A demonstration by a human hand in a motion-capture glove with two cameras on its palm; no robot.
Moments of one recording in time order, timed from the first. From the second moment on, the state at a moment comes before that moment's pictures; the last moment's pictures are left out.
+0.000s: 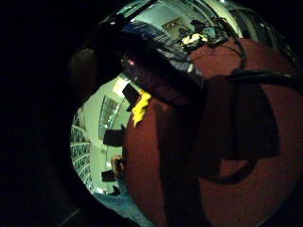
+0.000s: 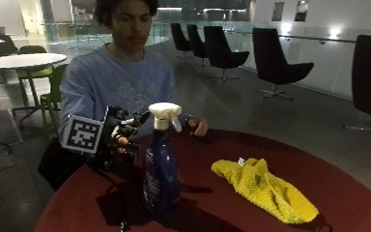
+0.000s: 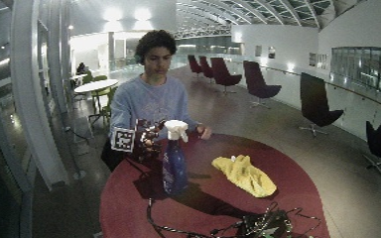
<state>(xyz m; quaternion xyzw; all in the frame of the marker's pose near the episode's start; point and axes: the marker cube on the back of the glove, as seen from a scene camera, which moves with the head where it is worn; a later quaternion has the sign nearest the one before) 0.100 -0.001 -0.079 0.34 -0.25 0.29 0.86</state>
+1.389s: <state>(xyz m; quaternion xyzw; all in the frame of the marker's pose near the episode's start) 0.179 -0.068 -0.061 0.41 -0.21 0.39 0.80</state>
